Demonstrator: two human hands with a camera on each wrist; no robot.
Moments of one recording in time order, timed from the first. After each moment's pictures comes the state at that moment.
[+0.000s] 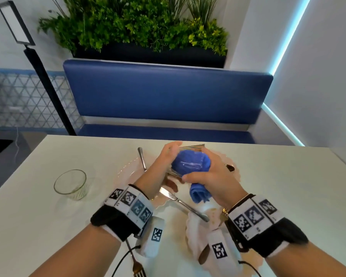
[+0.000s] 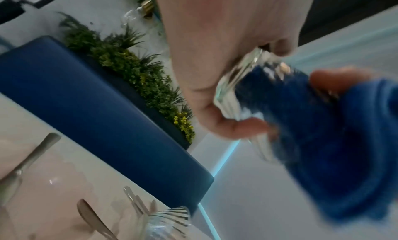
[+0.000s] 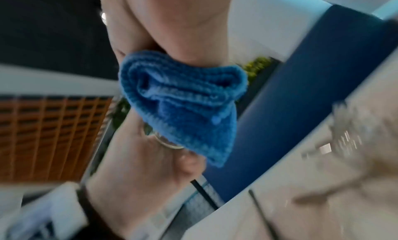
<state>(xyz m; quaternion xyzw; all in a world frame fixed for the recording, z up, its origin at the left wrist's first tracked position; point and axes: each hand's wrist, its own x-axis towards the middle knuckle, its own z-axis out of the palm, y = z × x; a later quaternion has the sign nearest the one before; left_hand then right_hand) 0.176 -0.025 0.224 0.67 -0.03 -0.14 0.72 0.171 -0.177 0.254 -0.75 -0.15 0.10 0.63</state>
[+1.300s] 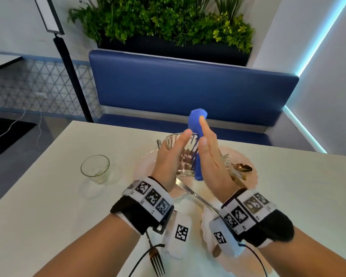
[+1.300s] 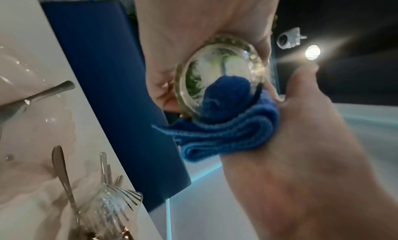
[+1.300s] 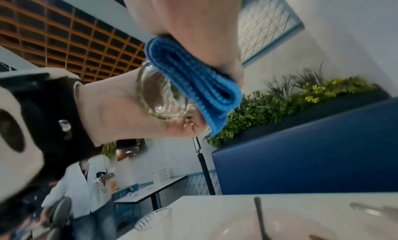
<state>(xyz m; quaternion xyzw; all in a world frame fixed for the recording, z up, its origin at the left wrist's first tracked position) 0.161 -0.014 0.239 0.57 0.08 0.00 0.82 0.168 -0.119 0.244 -0.77 -0.24 0.00 0.59</state>
